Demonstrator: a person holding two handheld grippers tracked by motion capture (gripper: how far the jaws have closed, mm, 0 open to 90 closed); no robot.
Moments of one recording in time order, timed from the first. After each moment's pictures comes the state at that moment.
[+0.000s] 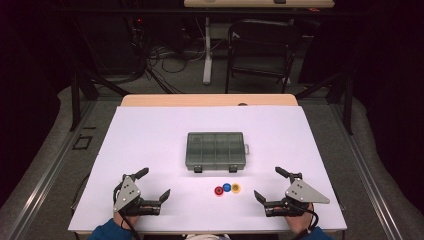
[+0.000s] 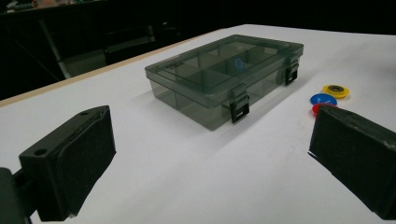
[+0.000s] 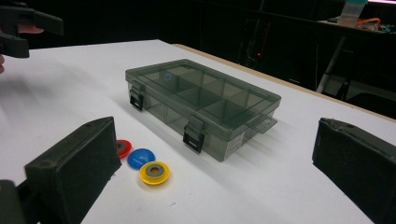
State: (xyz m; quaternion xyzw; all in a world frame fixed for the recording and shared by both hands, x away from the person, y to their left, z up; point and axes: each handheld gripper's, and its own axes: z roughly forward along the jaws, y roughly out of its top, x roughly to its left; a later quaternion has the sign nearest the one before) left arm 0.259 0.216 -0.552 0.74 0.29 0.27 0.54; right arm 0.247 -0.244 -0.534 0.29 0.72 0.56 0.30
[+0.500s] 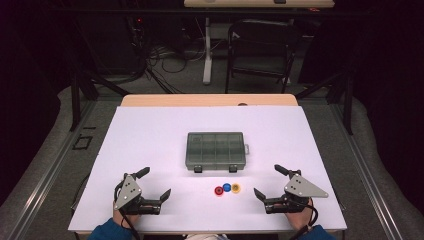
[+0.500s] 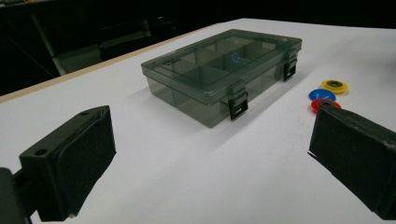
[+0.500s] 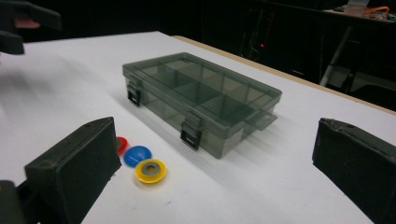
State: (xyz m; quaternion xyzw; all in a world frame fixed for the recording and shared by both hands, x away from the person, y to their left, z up) left arm 0.264 0.215 -0.551 0.75 0.29 0.26 0.54; right arm 0.257 -0.244 -0.530 0.29 0.74 0.54 0.28
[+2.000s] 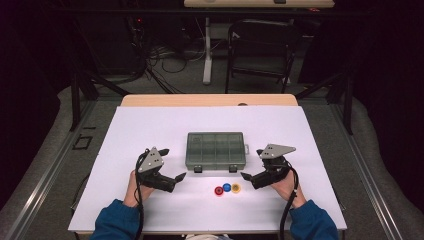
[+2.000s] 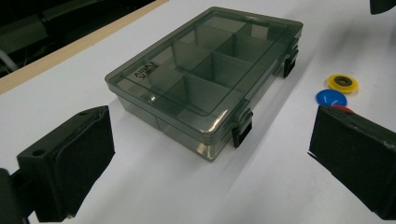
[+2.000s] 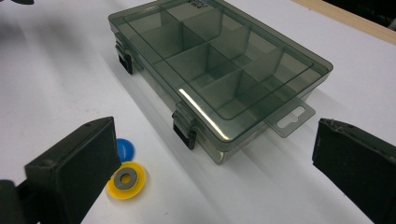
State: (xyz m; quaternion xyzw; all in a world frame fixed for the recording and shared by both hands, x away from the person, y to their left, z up) left arm 0.336 0.176 -0.521 0.83 0.24 0.19 0.47; right arm 0.342 -0.213 -0.514 0.29 0.84 0.44 0.16
